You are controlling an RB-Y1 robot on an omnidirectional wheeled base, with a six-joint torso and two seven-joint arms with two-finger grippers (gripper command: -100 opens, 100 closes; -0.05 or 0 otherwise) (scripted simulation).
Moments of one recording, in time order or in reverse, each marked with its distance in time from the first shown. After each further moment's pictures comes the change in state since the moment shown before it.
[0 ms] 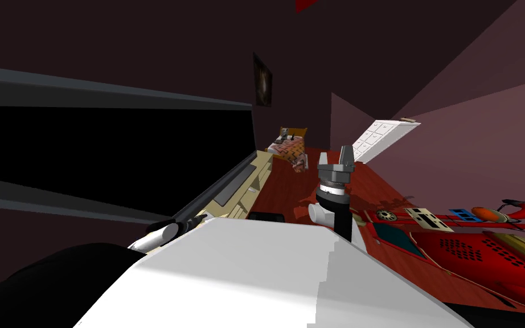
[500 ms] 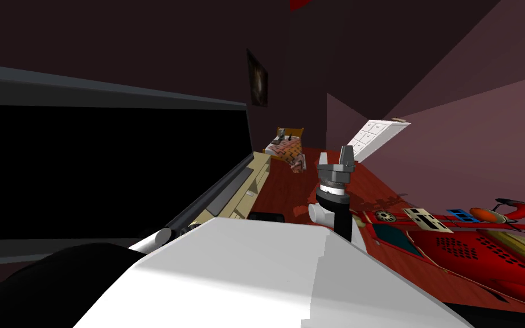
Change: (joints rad) left arm -0.004 0.037 -0.007 0.139 0.064 0.094 -0.025; right arm 0.000 0.000 0.000 0.000 0.000 0.000 0.000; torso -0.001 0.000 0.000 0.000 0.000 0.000
